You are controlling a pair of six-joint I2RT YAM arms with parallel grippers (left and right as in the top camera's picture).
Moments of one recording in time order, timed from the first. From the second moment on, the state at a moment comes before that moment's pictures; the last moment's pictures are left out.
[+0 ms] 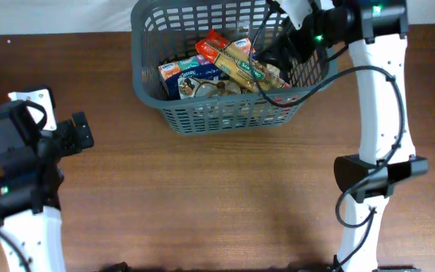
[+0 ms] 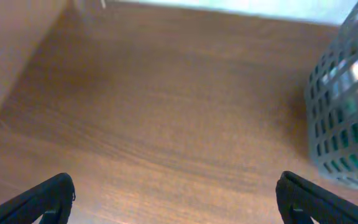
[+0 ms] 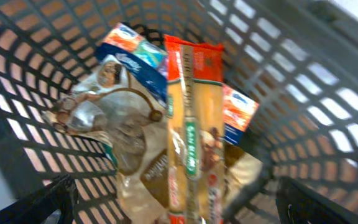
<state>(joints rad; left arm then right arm) 0.32 1.11 1.19 -0.77 0.00 0.09 0.14 2.24 2.78 -1.51 -0.53 -0.65</state>
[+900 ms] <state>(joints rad) 0.32 0.86 1.53 -0.75 0.00 0.05 0.12 1.50 2.81 -1.69 0.16 -0.14</state>
